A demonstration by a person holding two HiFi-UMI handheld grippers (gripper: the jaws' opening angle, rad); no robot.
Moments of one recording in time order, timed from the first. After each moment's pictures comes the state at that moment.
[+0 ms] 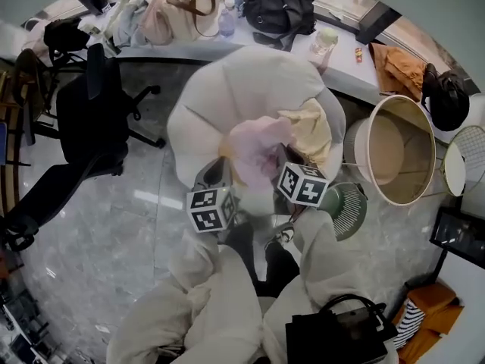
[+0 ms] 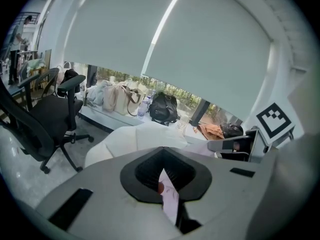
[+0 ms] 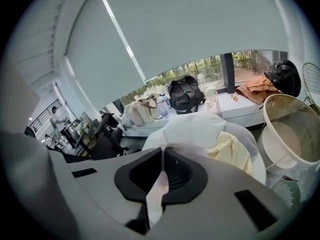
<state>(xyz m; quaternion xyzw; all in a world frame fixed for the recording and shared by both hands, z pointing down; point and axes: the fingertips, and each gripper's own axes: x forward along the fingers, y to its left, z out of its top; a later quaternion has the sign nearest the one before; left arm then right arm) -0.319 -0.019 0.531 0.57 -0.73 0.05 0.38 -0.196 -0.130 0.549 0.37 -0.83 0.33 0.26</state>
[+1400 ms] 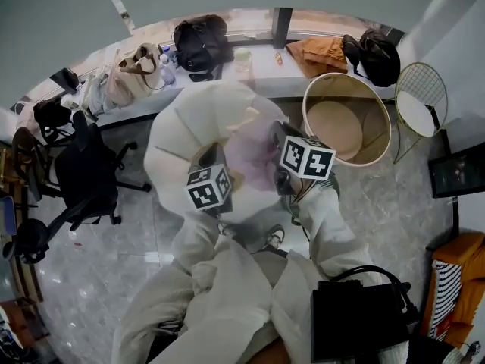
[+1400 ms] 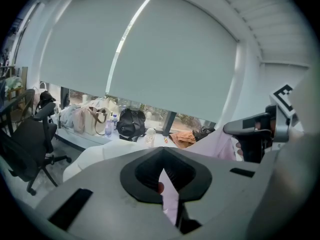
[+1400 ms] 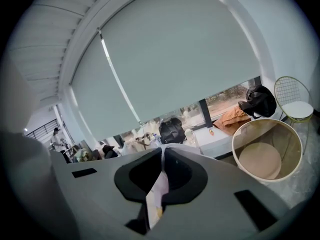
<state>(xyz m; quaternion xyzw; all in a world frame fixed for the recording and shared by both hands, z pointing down) -0.144 -0.061 0.381 0.67 -0.69 0.05 0.29 0.010 -0.141 0.330 0.44 -0.84 0.30 0.11</state>
